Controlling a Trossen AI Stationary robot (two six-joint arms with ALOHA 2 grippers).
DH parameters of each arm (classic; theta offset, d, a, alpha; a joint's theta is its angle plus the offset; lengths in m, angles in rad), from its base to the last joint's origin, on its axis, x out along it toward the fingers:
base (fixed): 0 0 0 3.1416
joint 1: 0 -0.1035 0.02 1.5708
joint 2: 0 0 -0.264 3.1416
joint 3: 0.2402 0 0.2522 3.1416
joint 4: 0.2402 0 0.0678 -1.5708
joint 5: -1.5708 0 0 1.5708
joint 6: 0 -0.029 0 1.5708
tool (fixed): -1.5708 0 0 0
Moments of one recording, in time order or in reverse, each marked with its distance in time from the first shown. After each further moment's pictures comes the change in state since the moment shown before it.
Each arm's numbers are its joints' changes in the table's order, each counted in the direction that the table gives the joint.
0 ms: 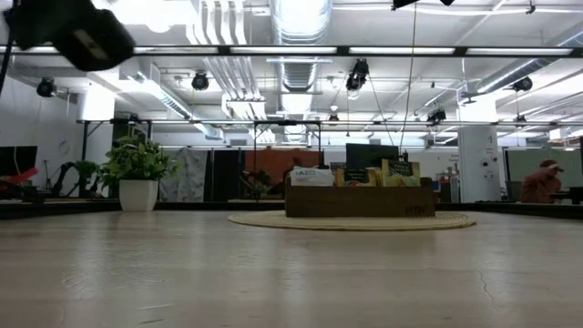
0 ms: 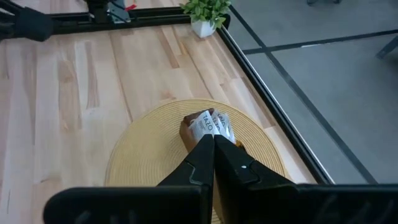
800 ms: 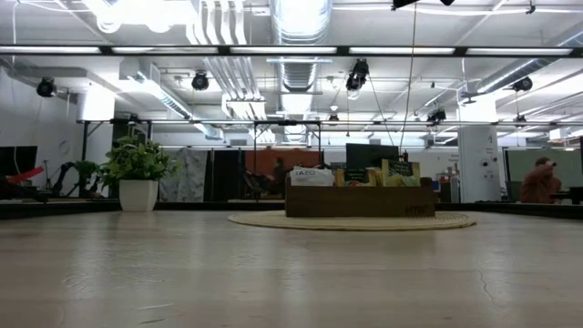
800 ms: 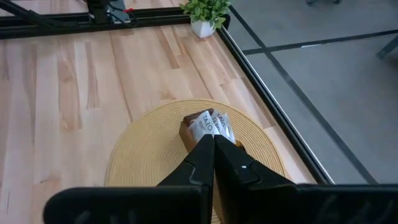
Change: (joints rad) left arm 0.351 0.317 0.079 -0.173 -0.080 0.432; right arm 0.000 0.000 0.000 -0.001 0.001 0.001
